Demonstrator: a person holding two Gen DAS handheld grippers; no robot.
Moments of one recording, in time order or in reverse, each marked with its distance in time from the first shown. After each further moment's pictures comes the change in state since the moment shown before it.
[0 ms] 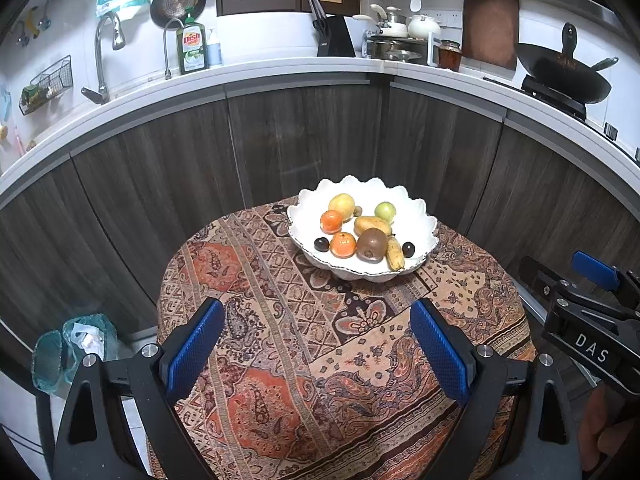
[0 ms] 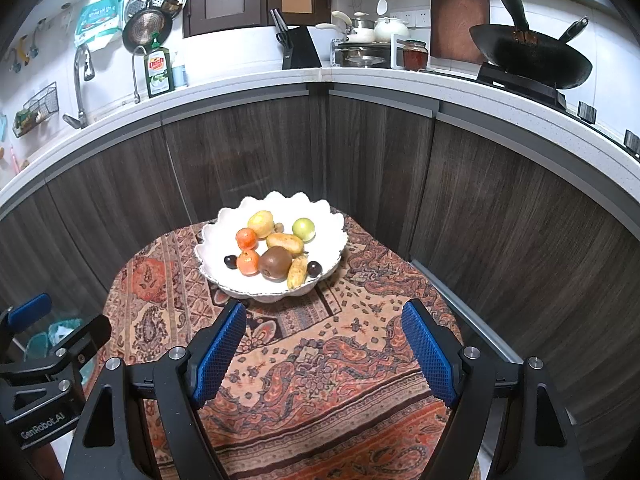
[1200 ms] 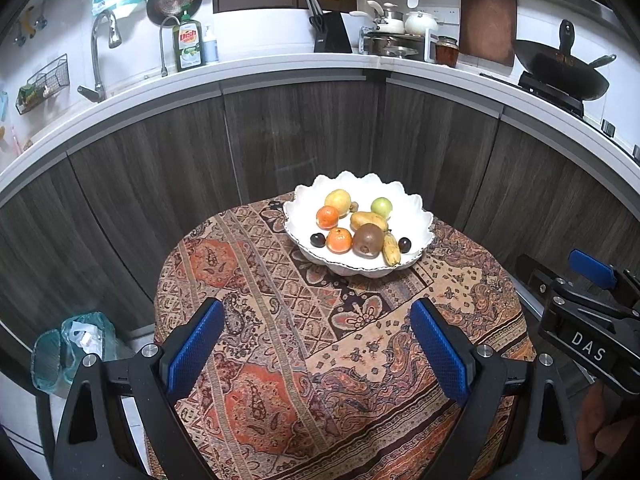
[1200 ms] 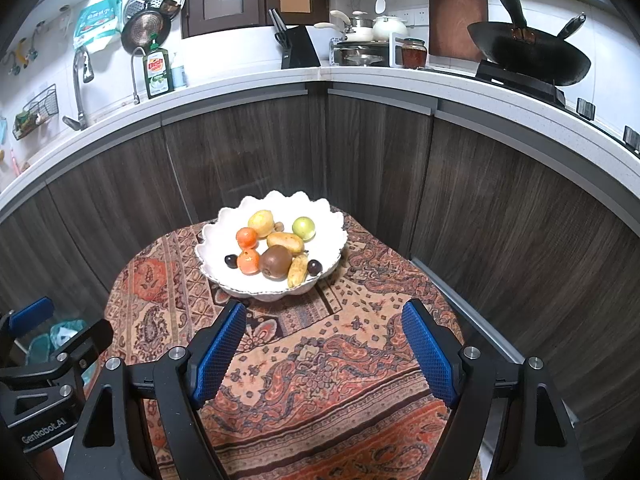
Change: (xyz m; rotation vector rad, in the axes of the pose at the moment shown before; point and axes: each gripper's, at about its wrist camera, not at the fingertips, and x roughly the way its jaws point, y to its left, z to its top) left arm -0.001 -0.003 0.000 0.008 0.014 -0.010; right arm -0.001 0.000 -0.001 0.006 0.007 0.003
